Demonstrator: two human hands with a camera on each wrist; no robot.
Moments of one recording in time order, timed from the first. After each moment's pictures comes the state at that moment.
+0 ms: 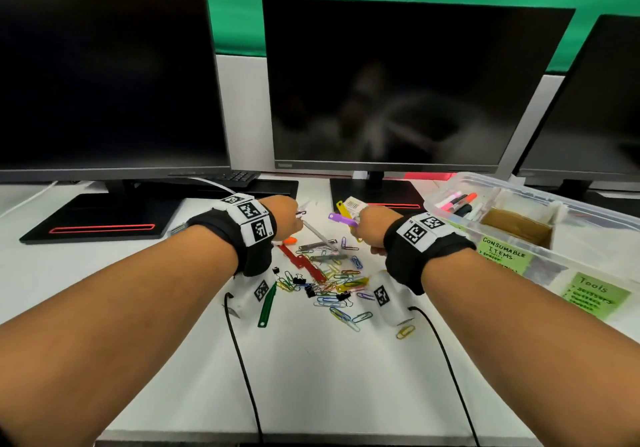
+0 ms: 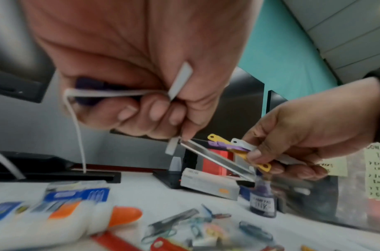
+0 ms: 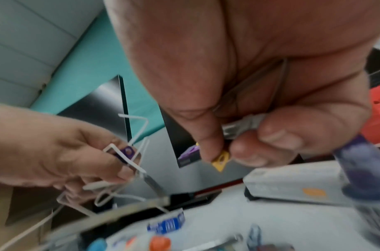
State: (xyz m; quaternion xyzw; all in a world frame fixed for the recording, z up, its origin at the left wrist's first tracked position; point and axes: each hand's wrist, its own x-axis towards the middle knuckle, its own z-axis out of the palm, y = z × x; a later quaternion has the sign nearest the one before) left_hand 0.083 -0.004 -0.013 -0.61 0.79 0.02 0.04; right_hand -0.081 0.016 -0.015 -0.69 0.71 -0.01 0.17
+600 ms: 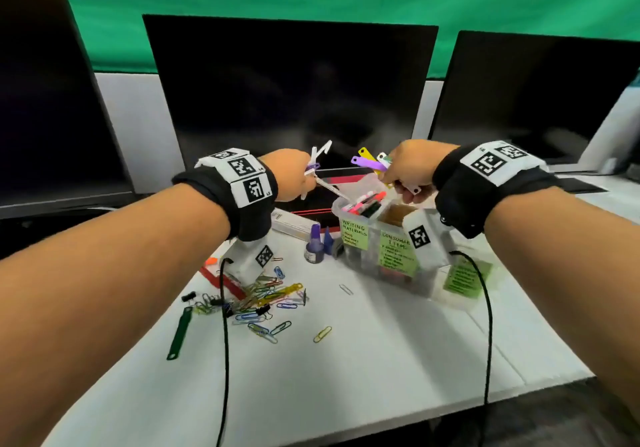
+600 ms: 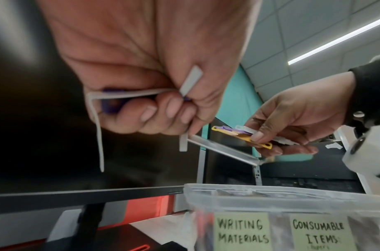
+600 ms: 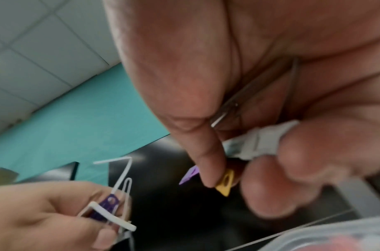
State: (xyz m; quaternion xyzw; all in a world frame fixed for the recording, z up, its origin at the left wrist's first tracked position) left_hand -0.047 0.019 0.070 -0.50 0.86 -0.01 -0.08; right_hand -0.228 0.070 0.089 -0.58 0.78 -0.16 0.17
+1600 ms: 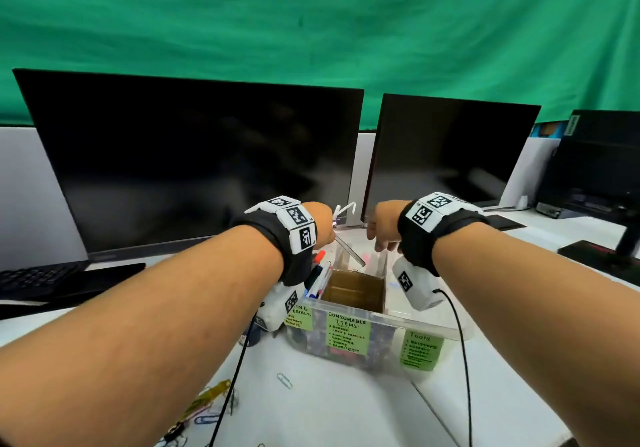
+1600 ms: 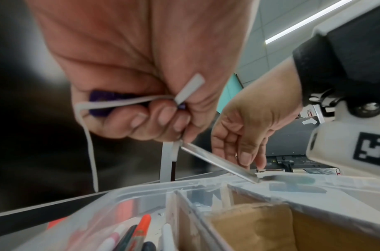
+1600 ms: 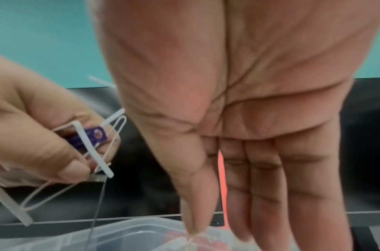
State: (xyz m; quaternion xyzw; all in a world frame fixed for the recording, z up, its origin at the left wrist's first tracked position) left_hand -0.188 -0.012 0.084 -0.44 0.90 -0.02 -0.01; right_hand -0.307 0.036 0.096 -0.54 0.83 0.03 0.09
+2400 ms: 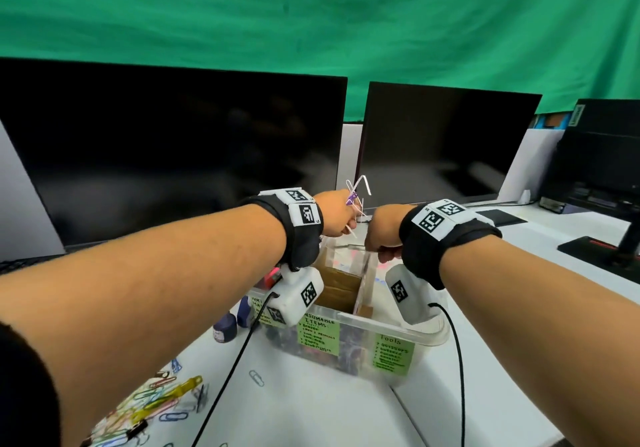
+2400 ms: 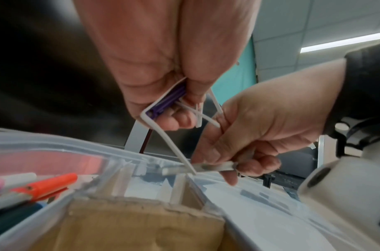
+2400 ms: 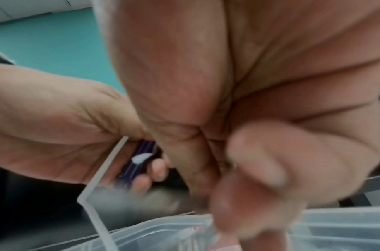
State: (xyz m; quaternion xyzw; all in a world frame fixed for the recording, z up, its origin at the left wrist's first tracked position) left_hand -0.241 -0.007 0.077 -0.36 0.91 0.19 -0.09; right_hand -0.341 0.044 0.079 -0.50 0.85 -0.04 0.16
